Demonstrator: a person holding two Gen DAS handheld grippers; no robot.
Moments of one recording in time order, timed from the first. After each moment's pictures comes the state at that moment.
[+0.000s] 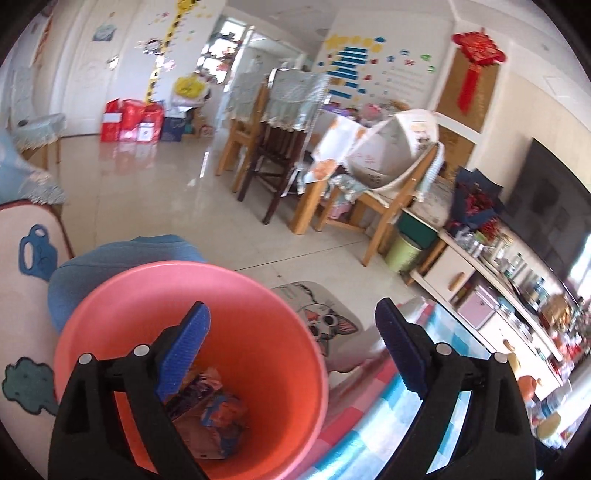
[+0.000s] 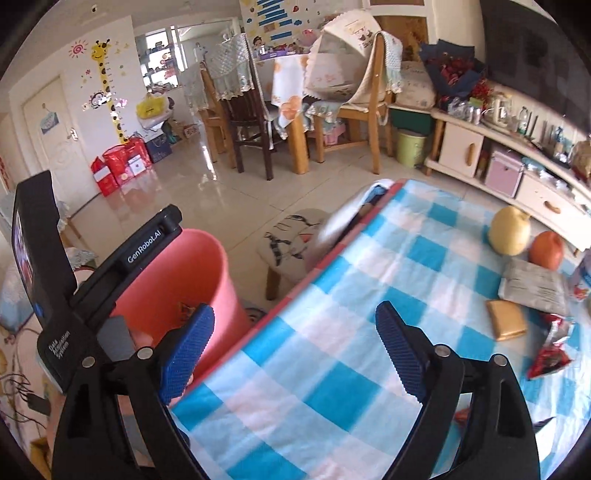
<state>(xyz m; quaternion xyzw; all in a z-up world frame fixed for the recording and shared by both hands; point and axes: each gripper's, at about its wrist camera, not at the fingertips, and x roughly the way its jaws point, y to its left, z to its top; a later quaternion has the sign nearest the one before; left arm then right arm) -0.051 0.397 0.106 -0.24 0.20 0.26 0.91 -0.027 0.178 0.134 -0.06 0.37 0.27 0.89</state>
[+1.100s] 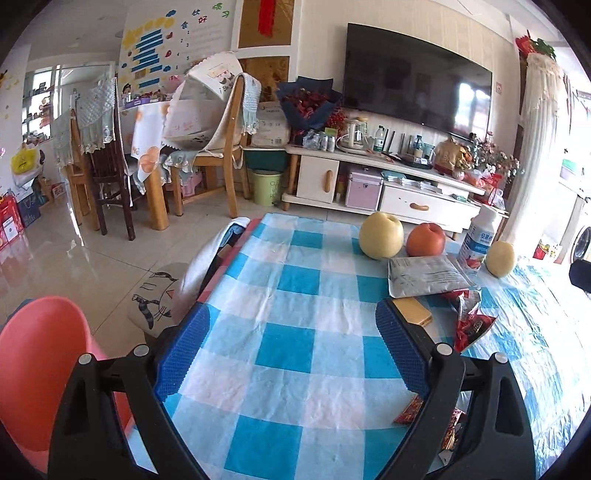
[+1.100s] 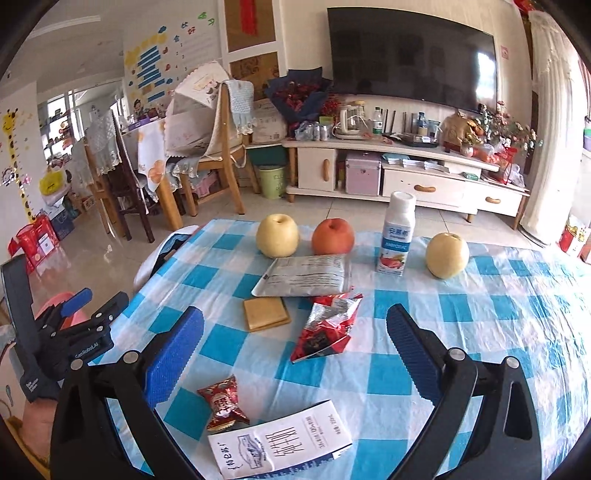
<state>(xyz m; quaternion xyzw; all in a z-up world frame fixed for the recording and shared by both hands) 0.003 0.192 0.100 -0.03 0.28 -0.01 0.96 -0.021 -0.084 0.155 0.02 0.31 0.06 0.95</state>
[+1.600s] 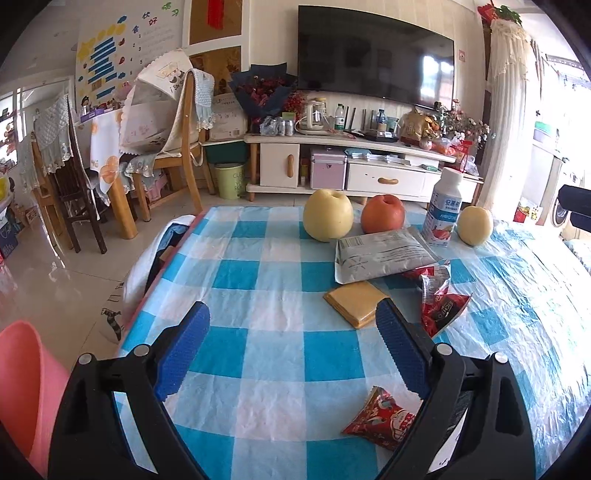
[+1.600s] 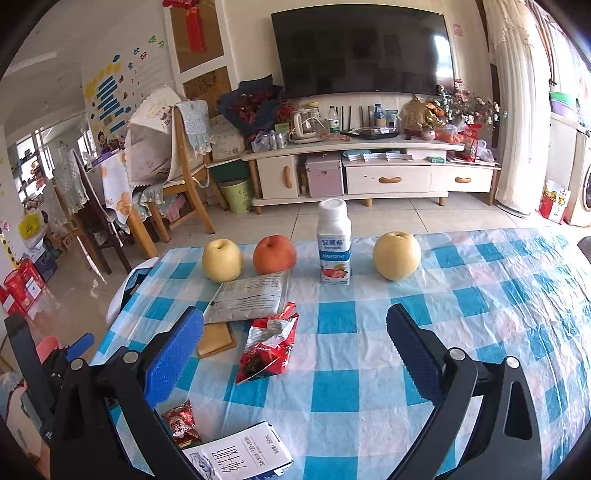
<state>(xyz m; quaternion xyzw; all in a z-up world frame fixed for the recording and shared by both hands) 0.025 0.128 0.090 0.02 0.30 -0.07 0.95 -0.005 -0.162 0.161 0.09 0.31 0.00 0.95</state>
